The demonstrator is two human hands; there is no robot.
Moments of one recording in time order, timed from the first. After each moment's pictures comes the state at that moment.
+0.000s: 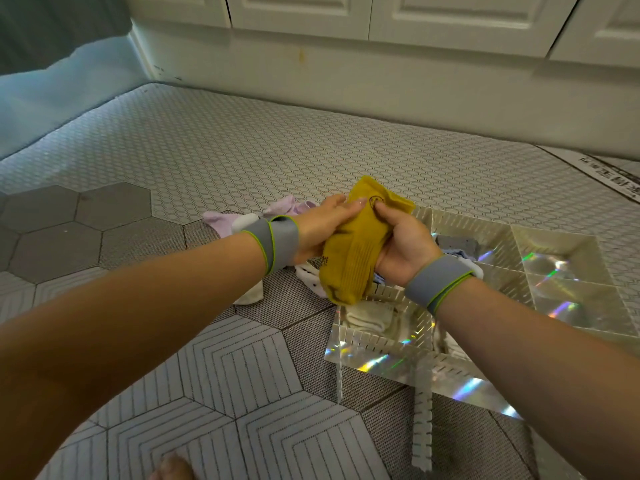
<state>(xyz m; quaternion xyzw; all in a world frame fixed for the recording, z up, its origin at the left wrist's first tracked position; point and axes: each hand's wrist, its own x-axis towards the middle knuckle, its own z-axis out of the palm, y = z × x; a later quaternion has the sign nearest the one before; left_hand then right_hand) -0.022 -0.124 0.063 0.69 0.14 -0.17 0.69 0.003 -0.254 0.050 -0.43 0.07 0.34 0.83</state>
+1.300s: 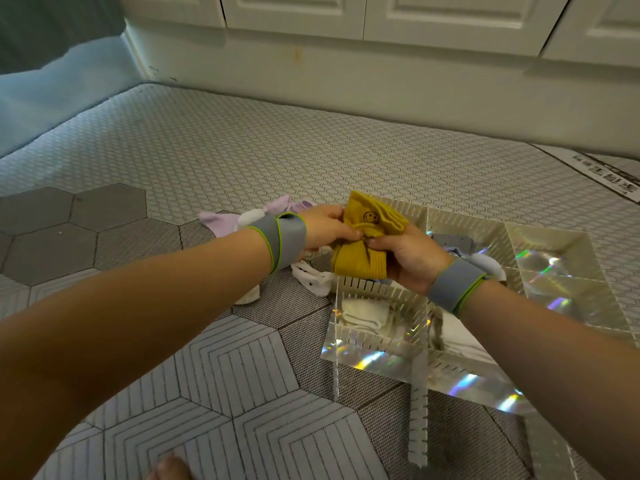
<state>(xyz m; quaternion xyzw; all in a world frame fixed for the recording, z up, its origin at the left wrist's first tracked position) -0.022 -0.127 0.069 0.84 0.15 -0.18 0.49 0.000 -0.280 0.039 -0.59 -0.06 0.32 0.74</state>
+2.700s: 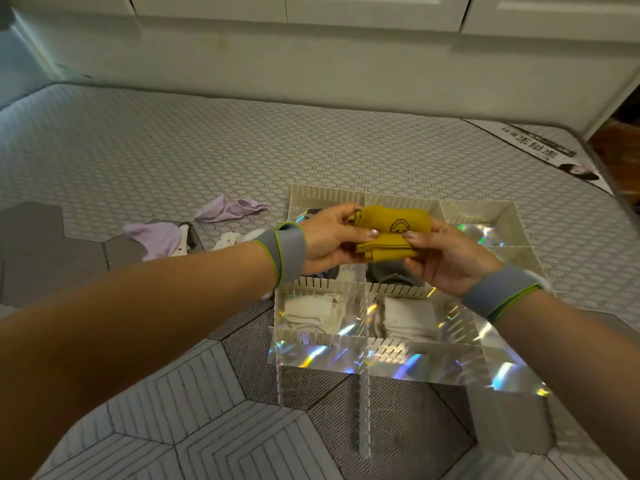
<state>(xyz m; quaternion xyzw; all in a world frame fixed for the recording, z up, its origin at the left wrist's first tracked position) 0.004 -0.232 0.045 0.58 0.04 -0.25 0.78 0.017 -0.421 0.033 -0.53 0.02 0.30 0.79</state>
